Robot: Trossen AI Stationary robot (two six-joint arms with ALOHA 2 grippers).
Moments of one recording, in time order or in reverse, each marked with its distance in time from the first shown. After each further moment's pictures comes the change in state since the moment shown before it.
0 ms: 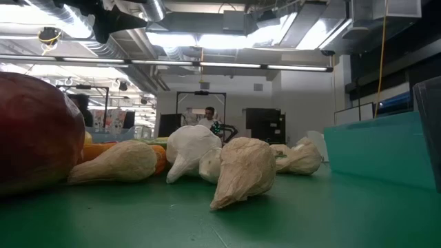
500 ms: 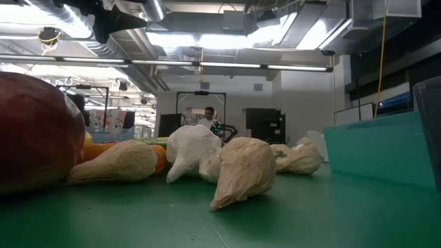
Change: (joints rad) left arm 0.000 0.000 0.000 0.000 0.000 0.005; right arm -0.573 0.022 0.151 0.378 0.362 -1.117
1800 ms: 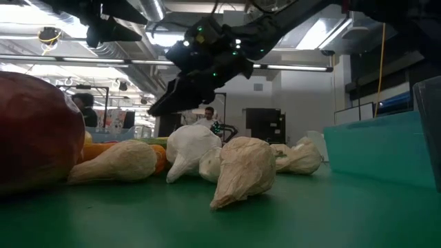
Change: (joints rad) left arm 0.000 0.000 0.000 -0.081 -0.229 -0.004; right arm -0.433 0.851 0.177 0.653 -0.834 -0.335
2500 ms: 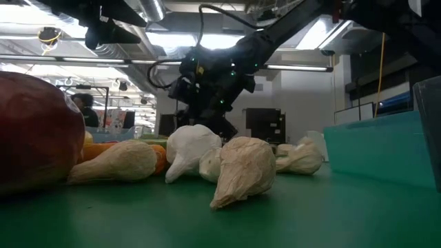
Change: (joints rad) left arm 0.000 0.000 0.000 -0.026 0.000 -0.021; right arm -0.008 0.071 0.008 -0.196 0.061 -0.127
